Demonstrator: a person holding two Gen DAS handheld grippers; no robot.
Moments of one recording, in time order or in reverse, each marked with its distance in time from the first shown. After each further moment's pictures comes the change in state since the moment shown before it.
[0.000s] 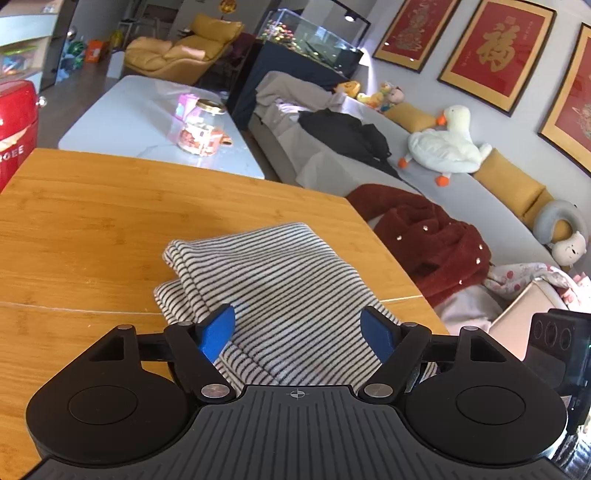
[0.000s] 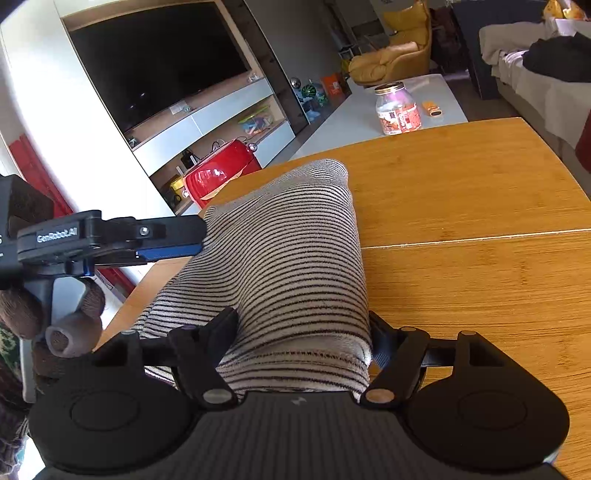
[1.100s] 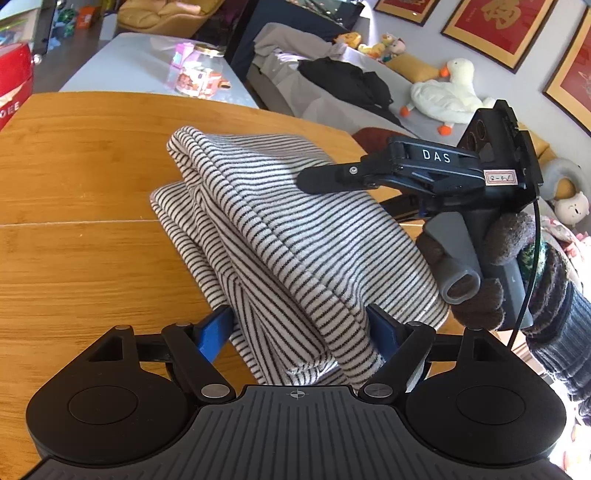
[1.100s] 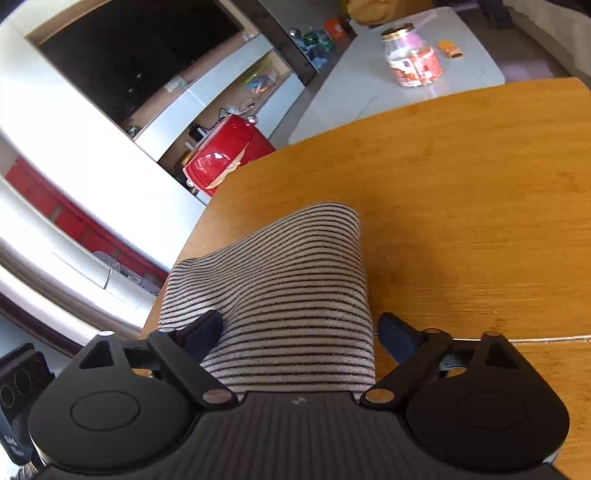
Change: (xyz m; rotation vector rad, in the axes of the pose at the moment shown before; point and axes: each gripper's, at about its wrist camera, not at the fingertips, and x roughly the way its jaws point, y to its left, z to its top) left arm 0.012 0.006 -0.043 0.022 0.170 -0.010; right arm 0.081 -0.026 0.093 0.075 0.173 0.141
